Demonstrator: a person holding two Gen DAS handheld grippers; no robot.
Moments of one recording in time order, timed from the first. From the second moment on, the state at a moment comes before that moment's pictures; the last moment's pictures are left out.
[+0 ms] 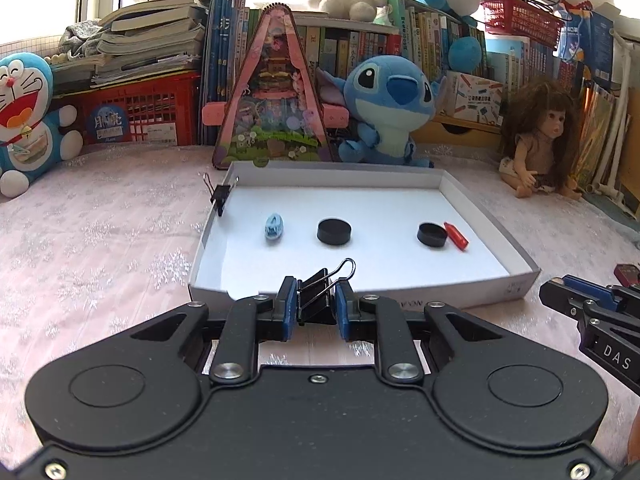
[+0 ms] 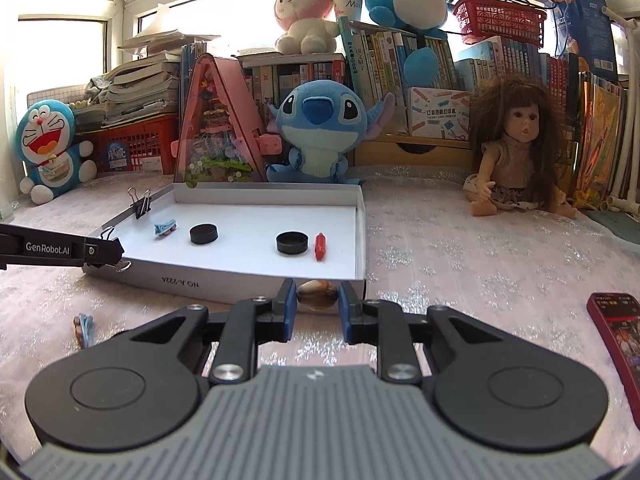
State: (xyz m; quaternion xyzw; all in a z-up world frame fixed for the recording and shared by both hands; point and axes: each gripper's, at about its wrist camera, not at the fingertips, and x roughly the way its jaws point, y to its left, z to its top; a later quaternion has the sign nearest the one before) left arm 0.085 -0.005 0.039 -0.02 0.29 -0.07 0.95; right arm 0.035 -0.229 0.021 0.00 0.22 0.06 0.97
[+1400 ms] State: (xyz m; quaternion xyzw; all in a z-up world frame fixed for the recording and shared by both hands) left arm 0.225 -0.003 0.004 -0.05 0.31 -0.04 0.95; right arm 0.179 -0.181 0.001 0.04 0.28 0.11 0.95
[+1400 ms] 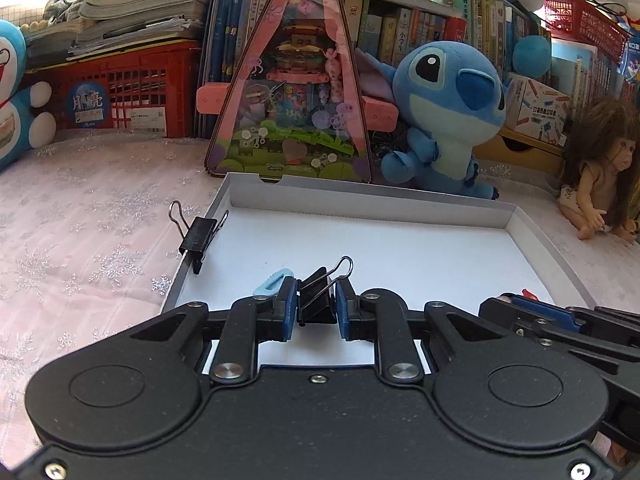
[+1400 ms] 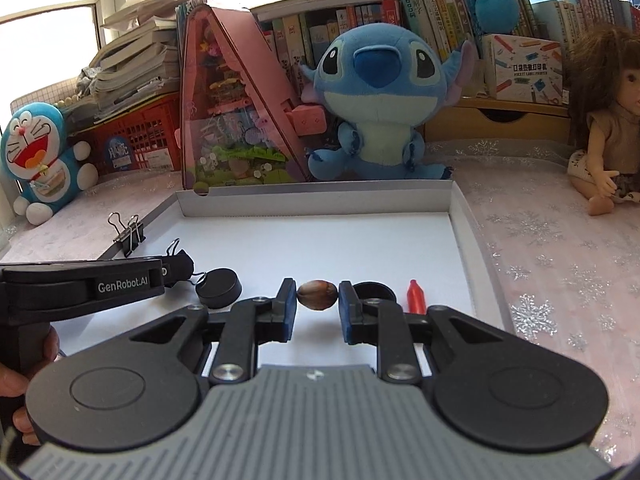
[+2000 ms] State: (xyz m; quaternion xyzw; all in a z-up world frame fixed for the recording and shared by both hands) left arm 0.217 -0.021 0.009 -0.02 0.30 -0.05 0.95; right arm 0.180 -0.181 0.004 0.03 0.28 0.11 0.95
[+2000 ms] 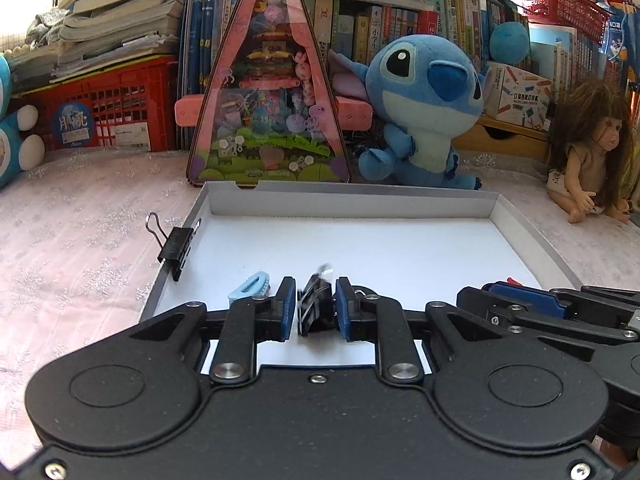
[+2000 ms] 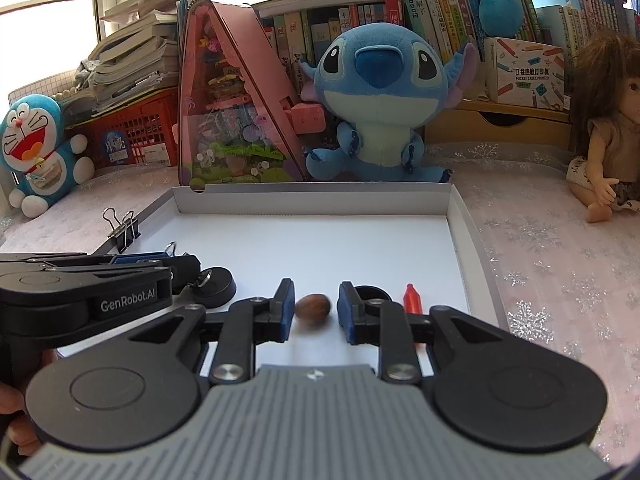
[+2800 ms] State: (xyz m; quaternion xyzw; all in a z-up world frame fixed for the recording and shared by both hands) left arm 0.147 -0.018 0.033 -0.01 0.28 -0.07 0.96; right arm 0.121 -0.205 0.022 0.01 0.25 0.12 0.96
